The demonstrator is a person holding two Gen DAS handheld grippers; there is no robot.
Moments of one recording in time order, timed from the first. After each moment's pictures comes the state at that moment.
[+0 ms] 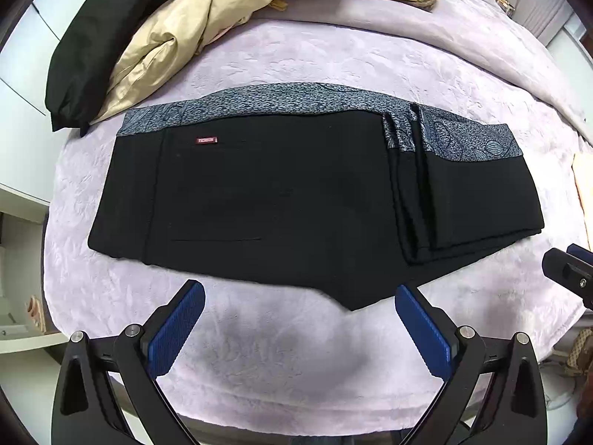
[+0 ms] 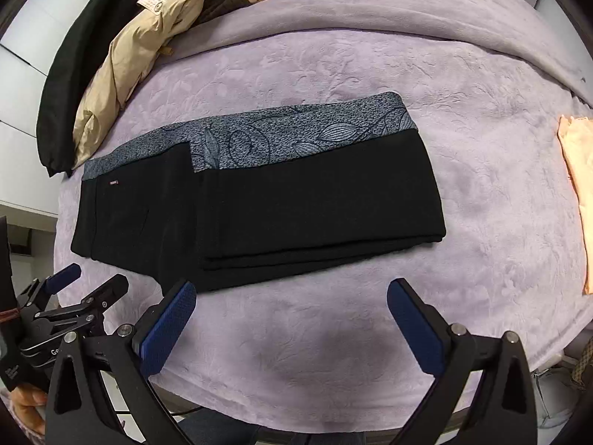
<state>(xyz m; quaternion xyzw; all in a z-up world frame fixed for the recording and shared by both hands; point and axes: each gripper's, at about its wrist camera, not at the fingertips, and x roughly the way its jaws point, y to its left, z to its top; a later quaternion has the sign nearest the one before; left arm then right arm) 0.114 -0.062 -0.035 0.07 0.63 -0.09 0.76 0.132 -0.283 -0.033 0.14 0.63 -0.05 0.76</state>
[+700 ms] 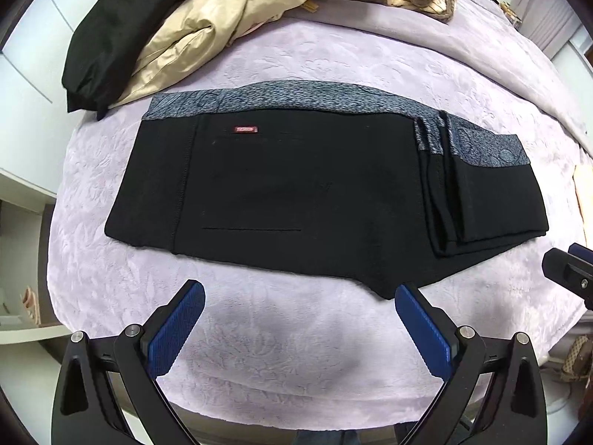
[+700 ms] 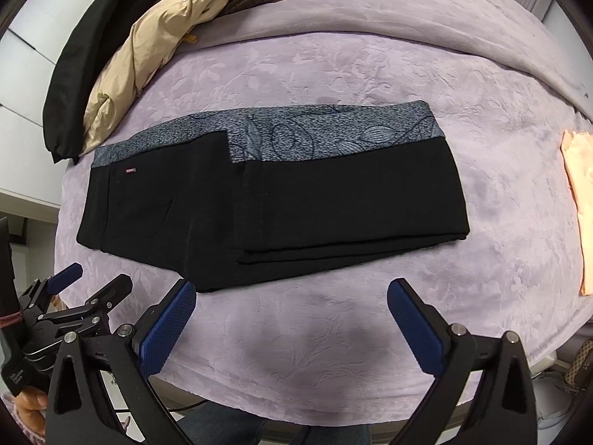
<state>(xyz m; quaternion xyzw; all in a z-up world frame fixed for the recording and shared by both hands) 0.112 -0.019 -0.034 0.05 0.63 -0.08 0.77 0.143 -0.233 -0.025 0.11 0.64 -0.04 0.76</state>
